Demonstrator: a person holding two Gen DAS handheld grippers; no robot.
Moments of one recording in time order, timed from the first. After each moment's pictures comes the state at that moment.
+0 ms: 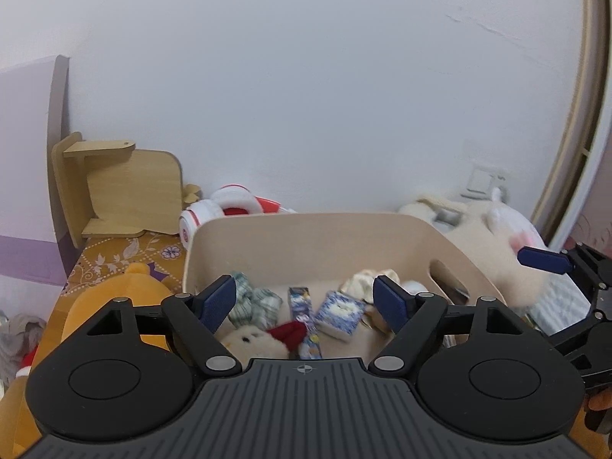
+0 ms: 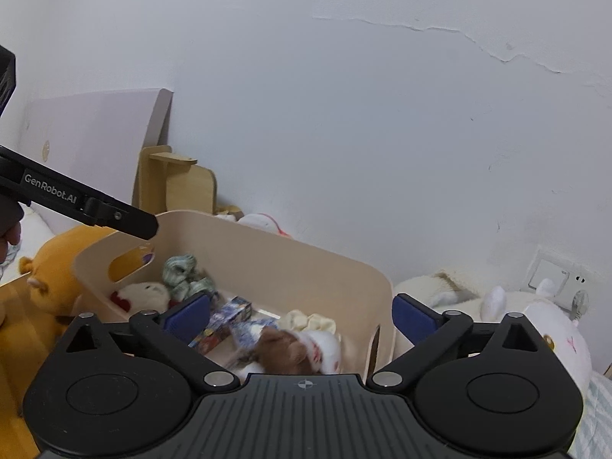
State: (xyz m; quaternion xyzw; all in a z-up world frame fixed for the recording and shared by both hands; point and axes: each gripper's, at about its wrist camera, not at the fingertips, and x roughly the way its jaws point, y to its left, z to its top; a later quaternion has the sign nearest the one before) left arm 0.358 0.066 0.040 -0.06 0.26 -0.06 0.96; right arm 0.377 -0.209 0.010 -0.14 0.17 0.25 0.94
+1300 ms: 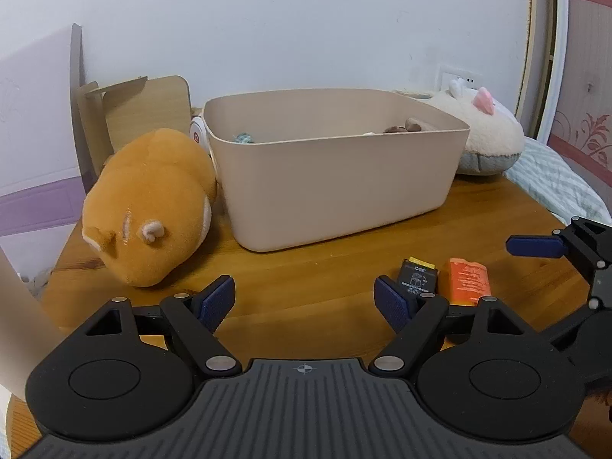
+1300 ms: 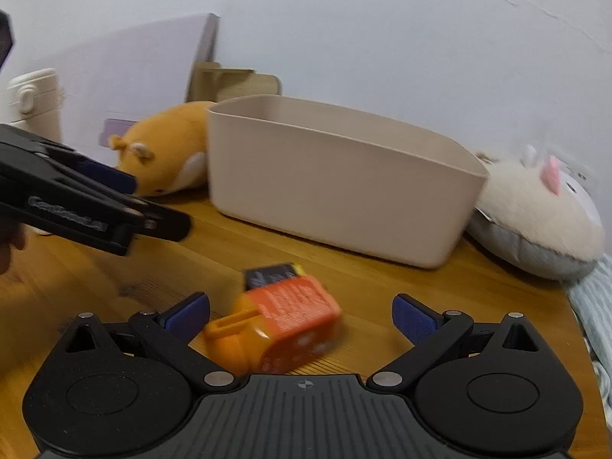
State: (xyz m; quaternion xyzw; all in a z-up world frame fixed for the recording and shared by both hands) left arm 0.235 0.062 -0.045 0.01 0.30 -0.07 0.95; right arm 0.237 -0.168 -0.079 -0.13 0.27 0.21 0.93
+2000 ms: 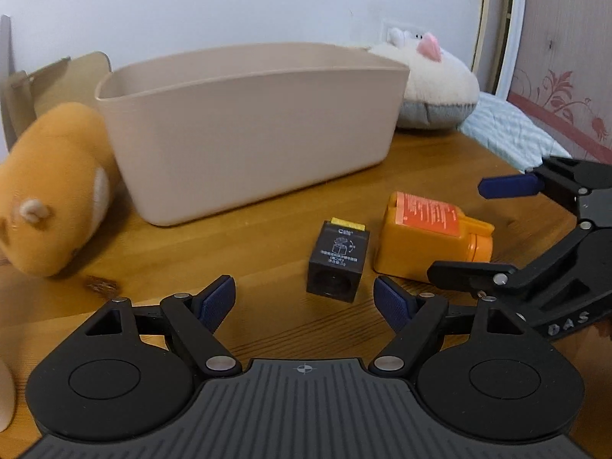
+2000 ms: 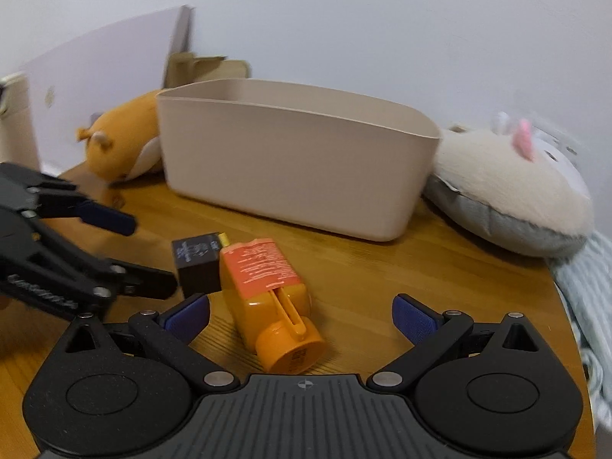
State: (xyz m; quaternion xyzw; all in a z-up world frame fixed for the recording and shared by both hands) left arm 0.257 0.011 -0.082 0.04 0.34 -0.15 0.93; right arm 0.265 -0.217 -0.088 -0.13 0.29 0.23 0.92
